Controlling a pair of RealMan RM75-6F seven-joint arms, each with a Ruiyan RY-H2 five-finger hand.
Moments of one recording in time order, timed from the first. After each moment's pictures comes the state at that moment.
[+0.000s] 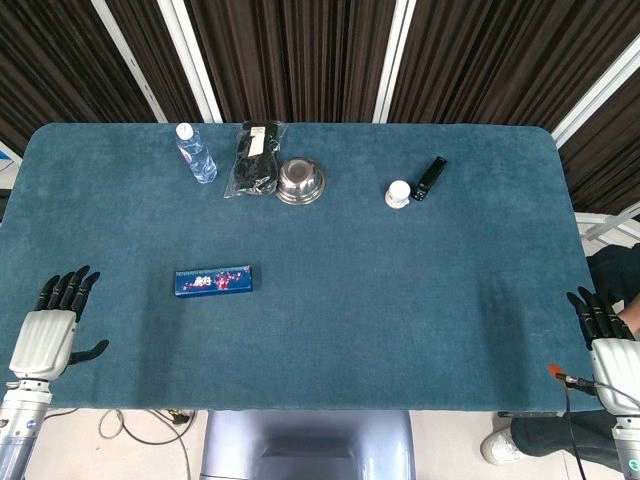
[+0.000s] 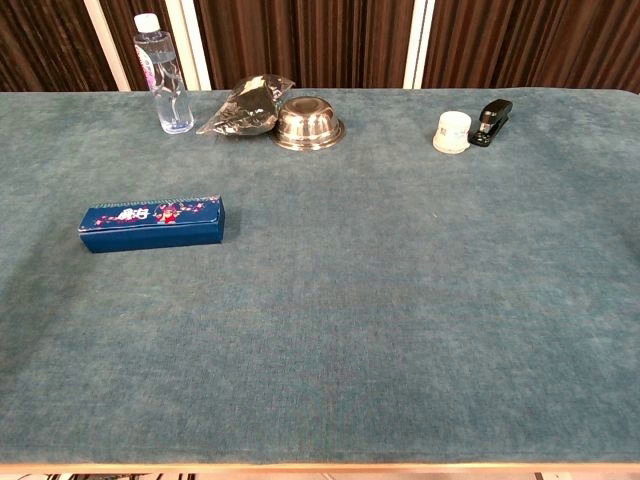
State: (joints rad) left arm -0.21 -1.19 0.02 -1.71 1.40 1.43 0.21; right arm 0.03 -1.09 0.06 -1.58 -1.52 1.52 0.06
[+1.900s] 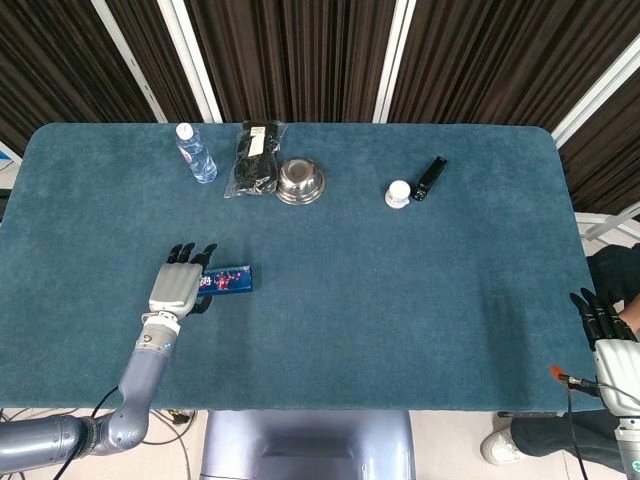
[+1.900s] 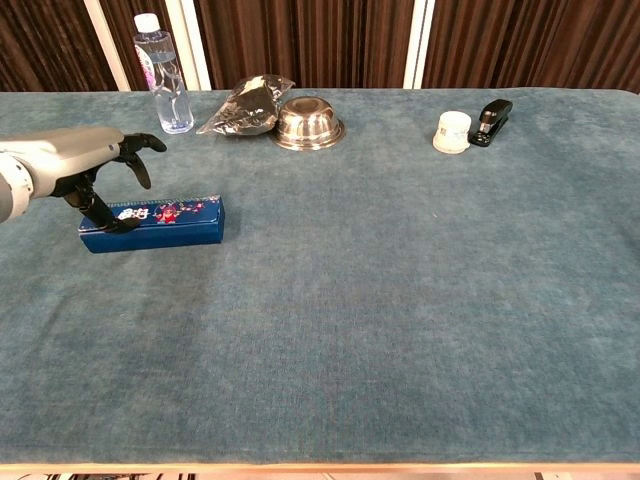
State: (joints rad) left arm -0.68 -1.53 -0.22 -1.71 0.70 1.15 0.74; right arm 0.03 -1.08 0.06 -1.59 -1.51 1.51 0.08
